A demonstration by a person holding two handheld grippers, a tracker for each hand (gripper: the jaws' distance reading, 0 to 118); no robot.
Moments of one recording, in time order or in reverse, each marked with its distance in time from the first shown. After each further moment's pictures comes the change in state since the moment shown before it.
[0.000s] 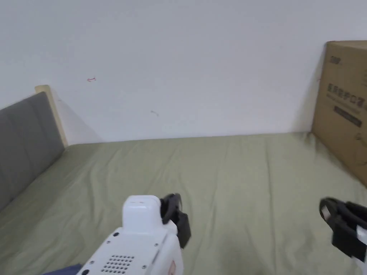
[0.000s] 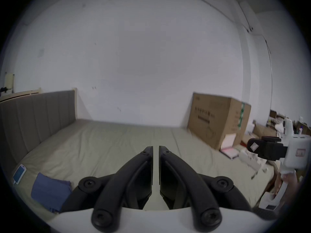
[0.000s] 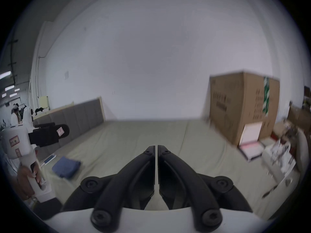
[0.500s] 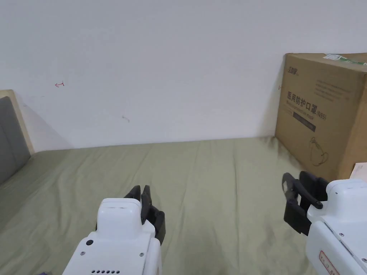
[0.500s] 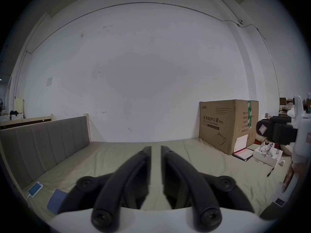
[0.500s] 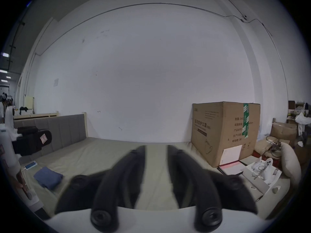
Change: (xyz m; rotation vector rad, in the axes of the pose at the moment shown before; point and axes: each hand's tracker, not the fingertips) left arm 0.040 0.003 0.022 0.102 0.093 -0.171; right arm -0.009 0.004 0.016 0.134 -0.172 0.065
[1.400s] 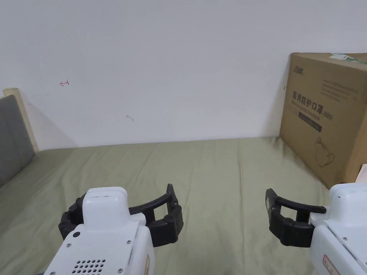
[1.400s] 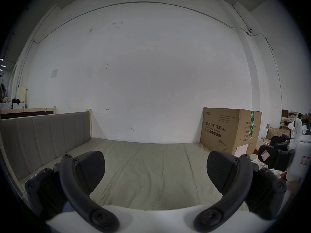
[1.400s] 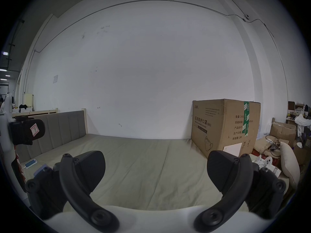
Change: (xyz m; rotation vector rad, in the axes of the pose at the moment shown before) left arm -0.019 0.014 -0.002 0.005 0.032 0.086; right arm -0.010 -0.002 -0.003 -0.030 0.006 0.001
